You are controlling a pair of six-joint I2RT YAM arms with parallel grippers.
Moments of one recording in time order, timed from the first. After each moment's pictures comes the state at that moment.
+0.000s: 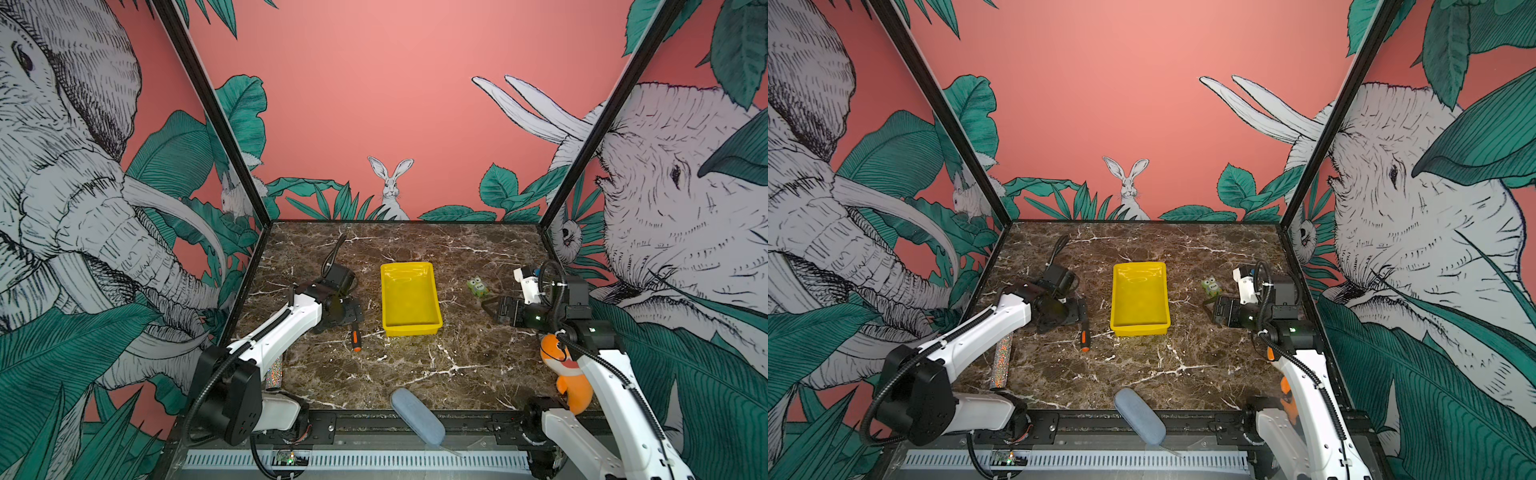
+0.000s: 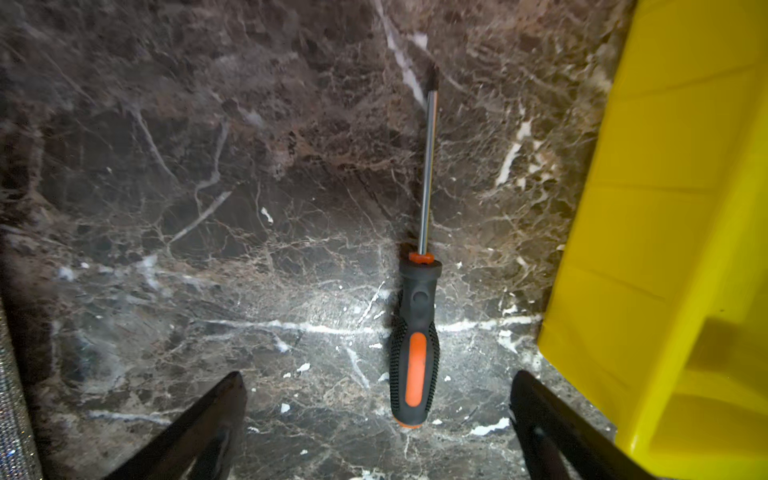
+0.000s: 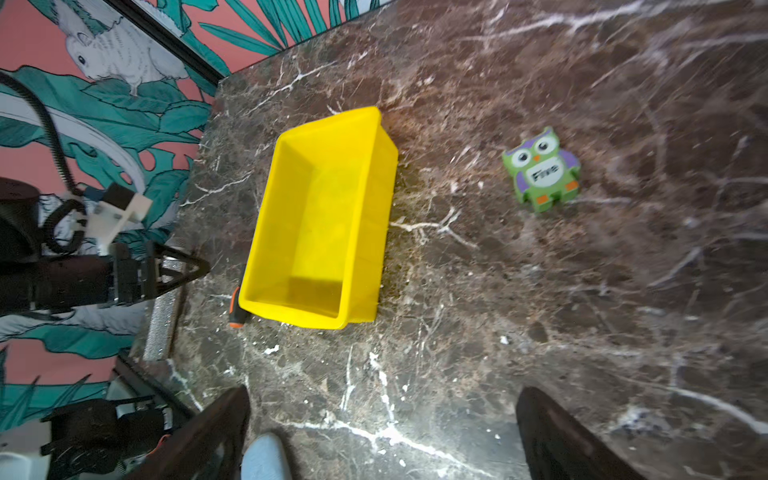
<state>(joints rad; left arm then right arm) -0.46 1.38 0.95 -0.86 -0.05 -0.67 0.04 0.84 0.82 -0.78 -0.57 0.22</state>
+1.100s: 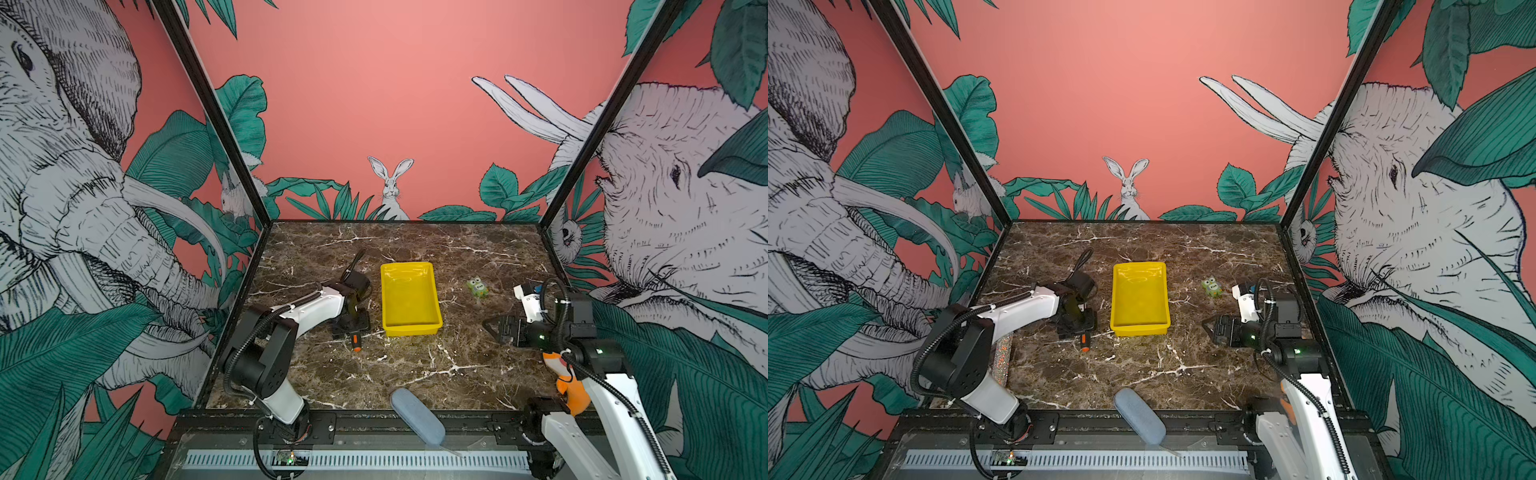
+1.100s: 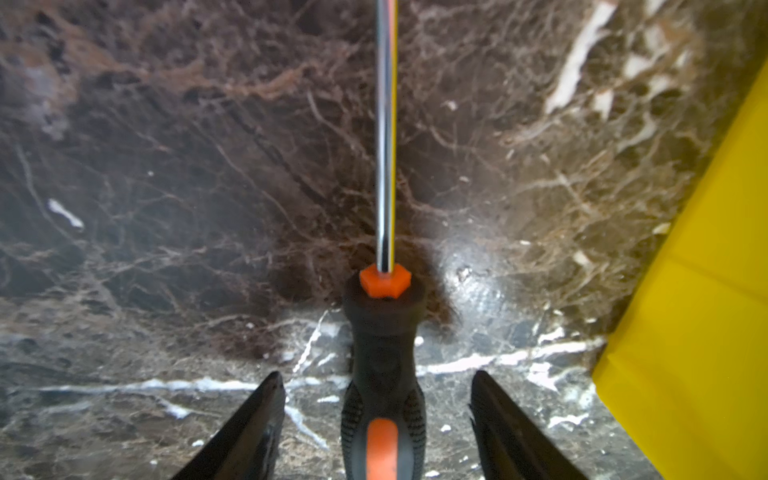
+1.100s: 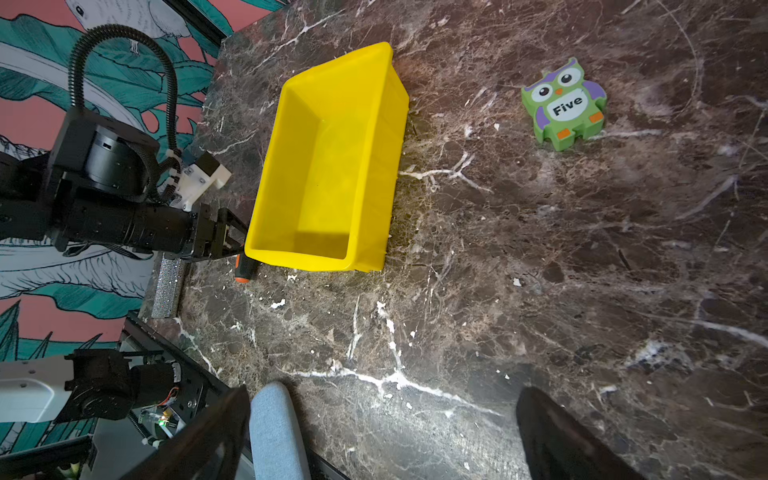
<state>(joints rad) -0.51 1.62 0.95 -0.78 0.04 -0.64 0.04 0.70 0.79 -0.93 -0.56 0.16</state>
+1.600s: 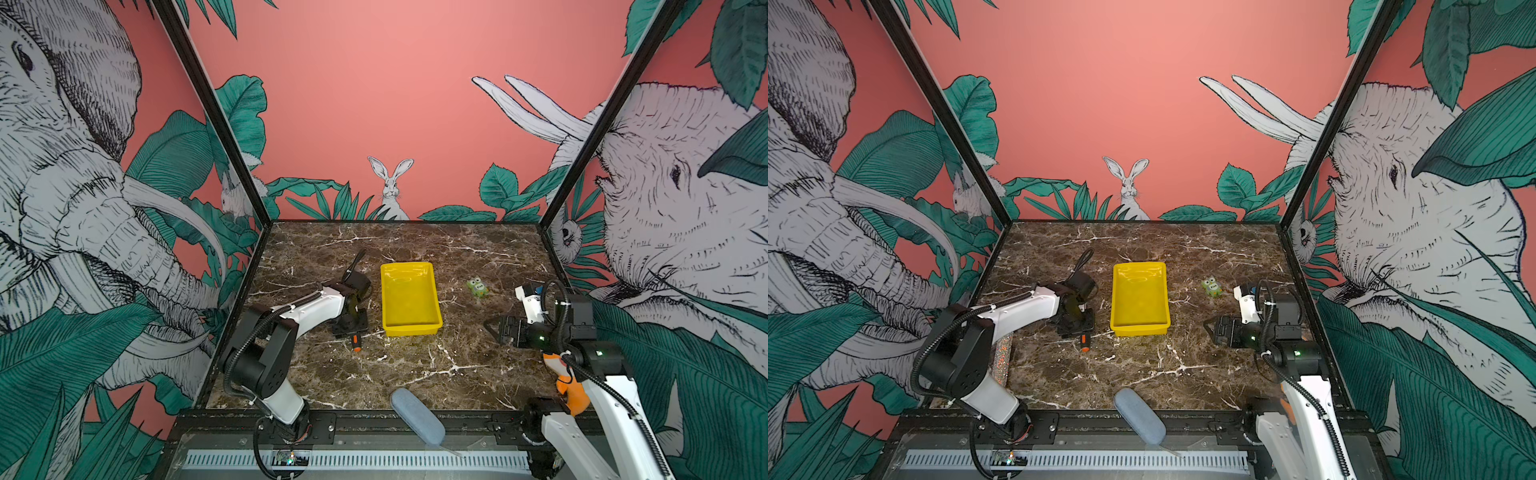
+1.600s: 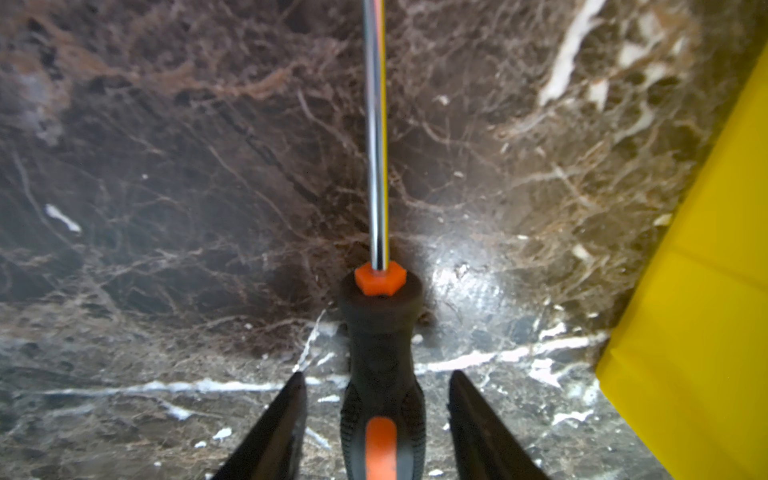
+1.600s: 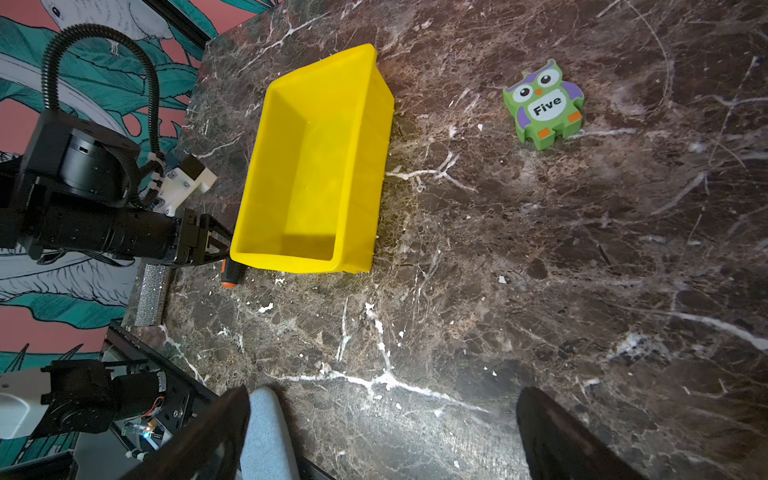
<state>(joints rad) -0.51 1.62 0.95 -0.78 0.04 -0.63 0.04 0.69 0.77 -0.93 -0.52 0.16</state>
